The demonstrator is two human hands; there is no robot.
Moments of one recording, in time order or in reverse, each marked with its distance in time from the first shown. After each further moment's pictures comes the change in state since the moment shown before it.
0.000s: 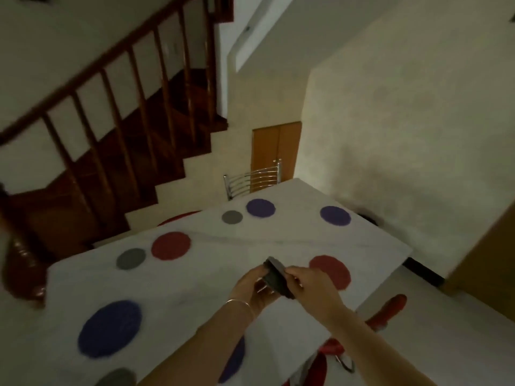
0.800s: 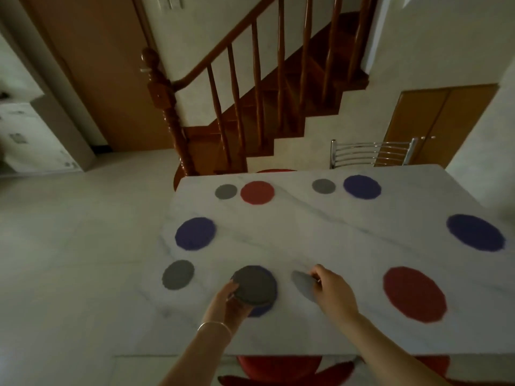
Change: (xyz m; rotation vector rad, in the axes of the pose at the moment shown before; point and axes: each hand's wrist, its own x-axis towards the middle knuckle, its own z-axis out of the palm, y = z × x) left_hand -0.052 -0.085 -0.080 -0.605 0.533 0.392; right_hand 0.040 0.084 0.091 0.139 -0.353 -0.251
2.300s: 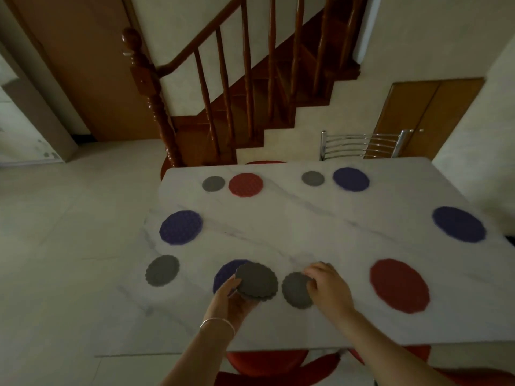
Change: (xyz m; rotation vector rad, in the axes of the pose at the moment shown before) left_hand 0.011 -0.027 0.008 0.028 0.015 -0.022; right_hand 0.002 0.037 0.011 0.003 0.037 -0.108
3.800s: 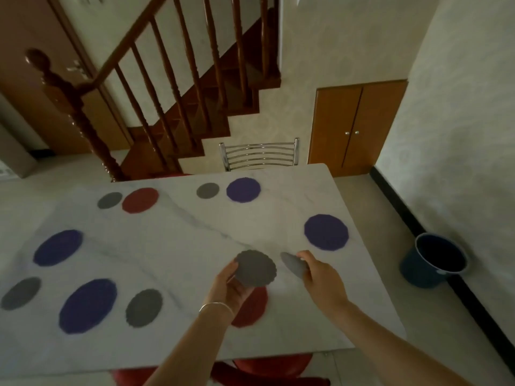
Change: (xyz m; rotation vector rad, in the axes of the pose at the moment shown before) left_hand 0.027 -0.322 0.306 0.062 -0.047 0.037; right_hand -0.017 0.332 -0.267 0.074 0.029 0.005
